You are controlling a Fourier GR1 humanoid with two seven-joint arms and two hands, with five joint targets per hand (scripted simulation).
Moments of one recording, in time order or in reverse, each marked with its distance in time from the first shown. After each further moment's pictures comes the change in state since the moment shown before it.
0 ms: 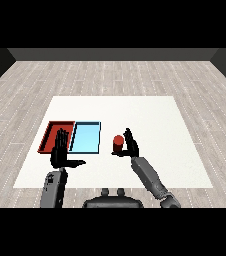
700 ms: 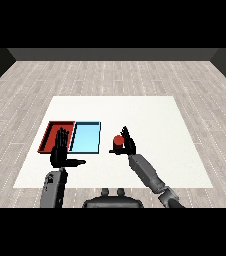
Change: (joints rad) left arm -0.004 0.000 -0.002 -0.013 -0.003 0.006 0.022; right arm -0.101 0.000 0.071 0.120 -0.118 -0.012 -0.045
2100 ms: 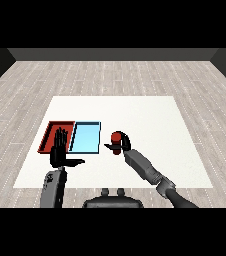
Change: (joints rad) left arm -0.008 0.000 0.015 0.009 0.024 -0.009 -0.002; right arm -0.192 0.000 0.219 0.200 -0.167 -0.259 0.027
